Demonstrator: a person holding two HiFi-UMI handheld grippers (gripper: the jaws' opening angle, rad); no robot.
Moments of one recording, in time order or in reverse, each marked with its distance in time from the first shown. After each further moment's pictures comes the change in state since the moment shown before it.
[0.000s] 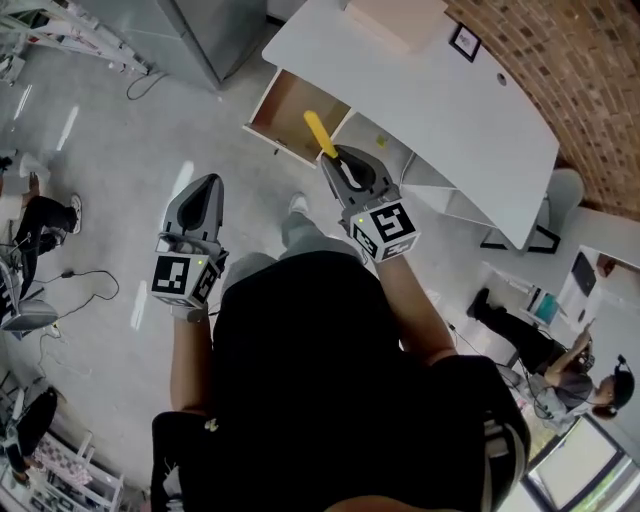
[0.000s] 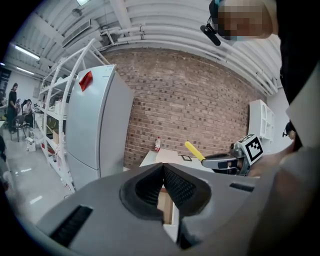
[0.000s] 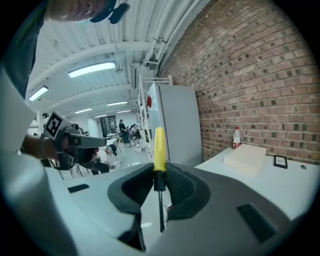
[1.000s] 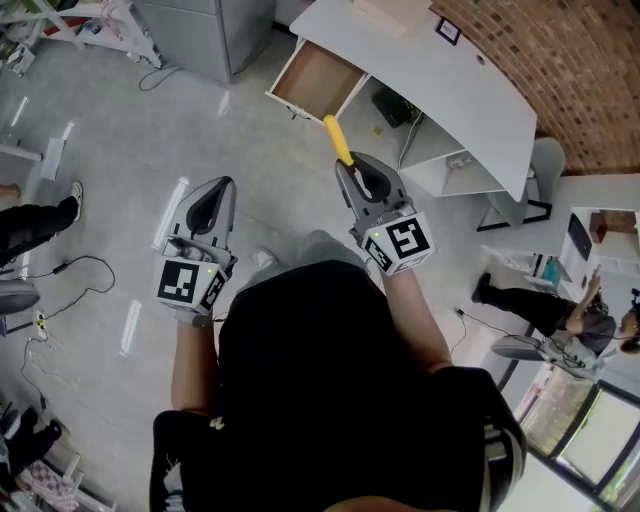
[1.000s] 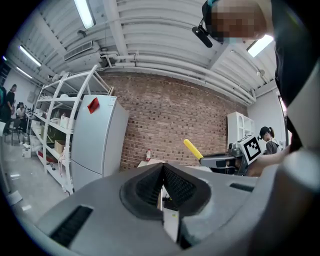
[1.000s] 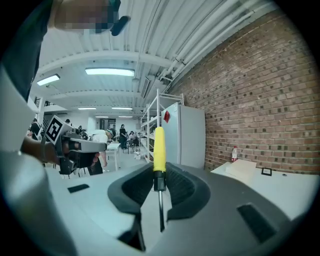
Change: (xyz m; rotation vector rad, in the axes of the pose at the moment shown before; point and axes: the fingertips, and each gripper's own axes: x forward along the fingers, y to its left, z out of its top) left arm -0.275 -0.040 -0.032 0.051 -0.154 -0.098; right arm -0.137 0.255 0.000 -0.115 -0.133 -0.082
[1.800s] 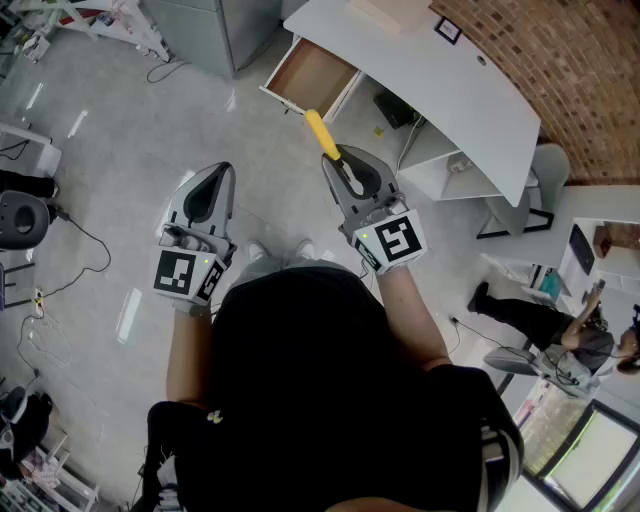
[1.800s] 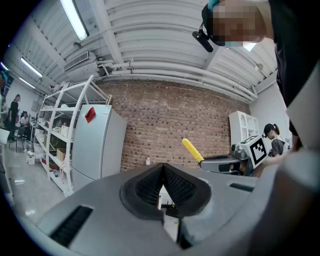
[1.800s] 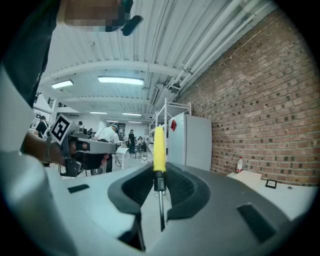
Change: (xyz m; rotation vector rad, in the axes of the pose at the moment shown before) left arm 0.025 -0.085 0.028 0.038 -0.070 0.051; right arm -0.059 -0.021 0.027 -0.063 -0.082 0.100
